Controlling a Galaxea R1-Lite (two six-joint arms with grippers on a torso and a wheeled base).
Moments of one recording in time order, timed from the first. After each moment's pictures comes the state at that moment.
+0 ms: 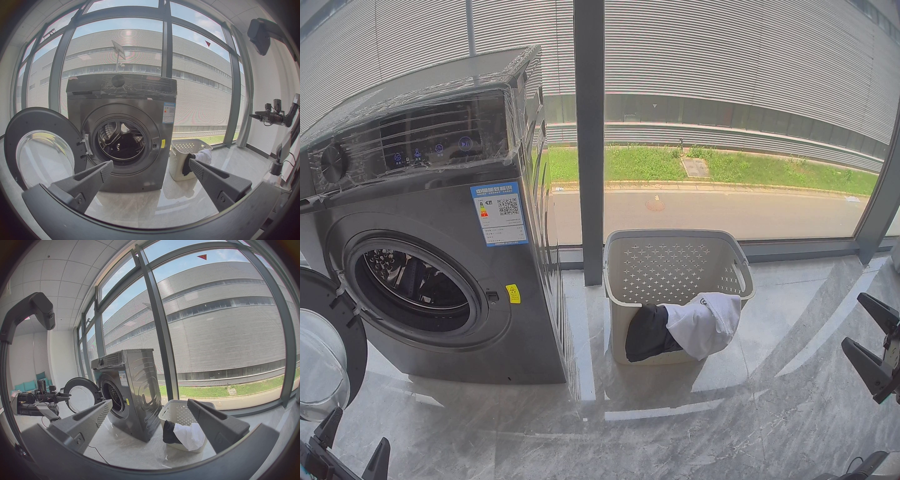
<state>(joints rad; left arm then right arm) 0.00 0.01 -0.03 0.01 -0.14 -0.05 0.14 0.83 -0.06 -0.91 0.49 0.12</state>
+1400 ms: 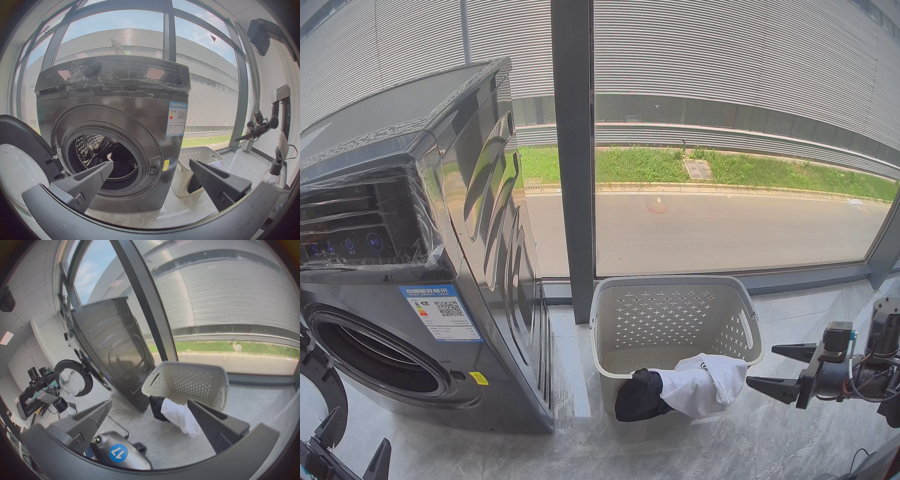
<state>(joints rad) 0.00 0.02 -0.02 0.00 -0.15 -0.05 0.24 1.45 -0.11 -0.91 0.48 0.06</state>
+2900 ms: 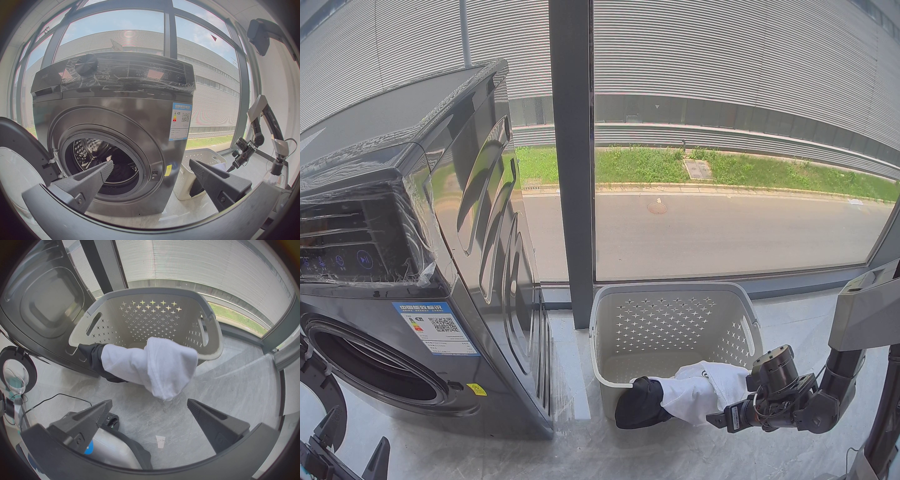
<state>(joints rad) 0.00 0.02 -0.02 -0.02 -0.14 -0.05 0.46 2.14 -0.26 -0.90 -0.11 0.27</state>
